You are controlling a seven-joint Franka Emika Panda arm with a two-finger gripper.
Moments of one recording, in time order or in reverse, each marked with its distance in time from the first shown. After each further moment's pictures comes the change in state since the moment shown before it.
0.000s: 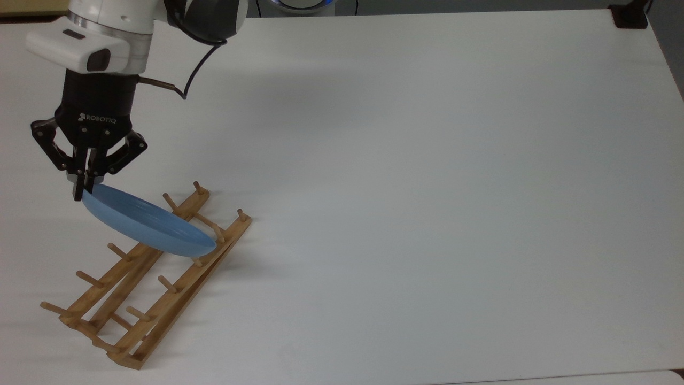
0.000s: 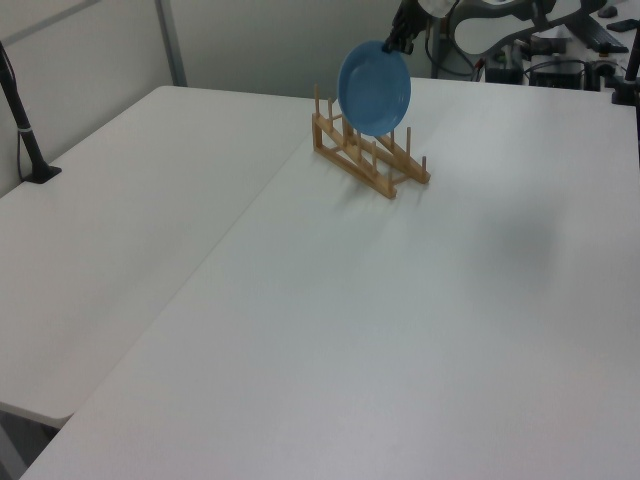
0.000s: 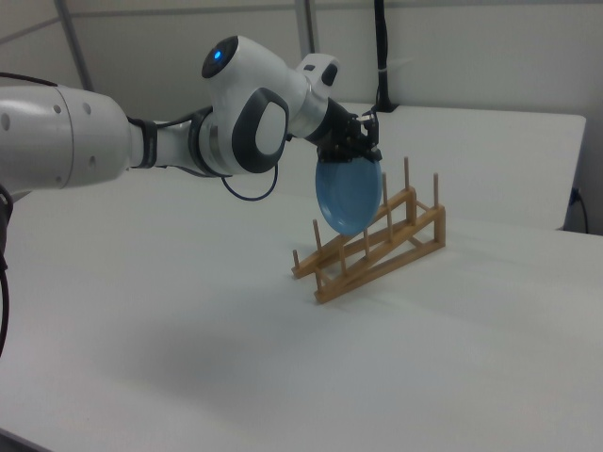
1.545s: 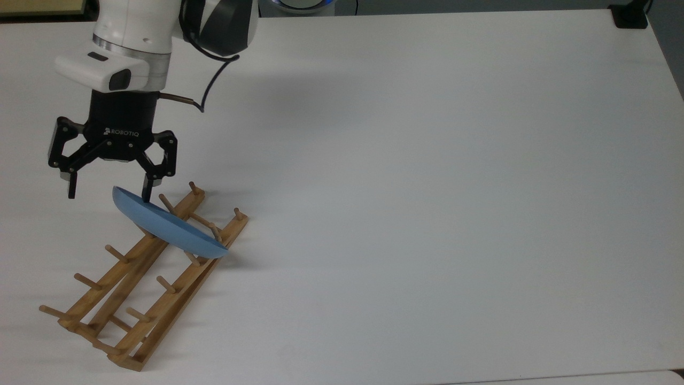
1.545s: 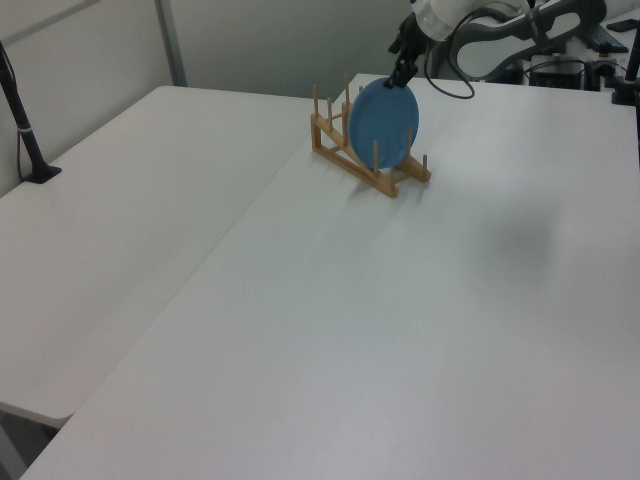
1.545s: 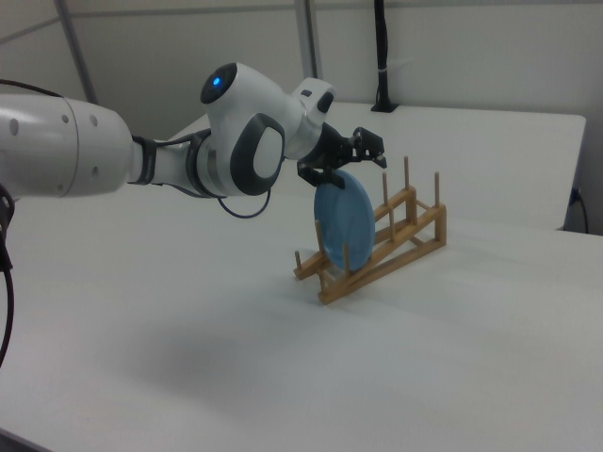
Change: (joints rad) arm 0.017 -0.002 0.001 -0.091 0.000 0.073 0.112
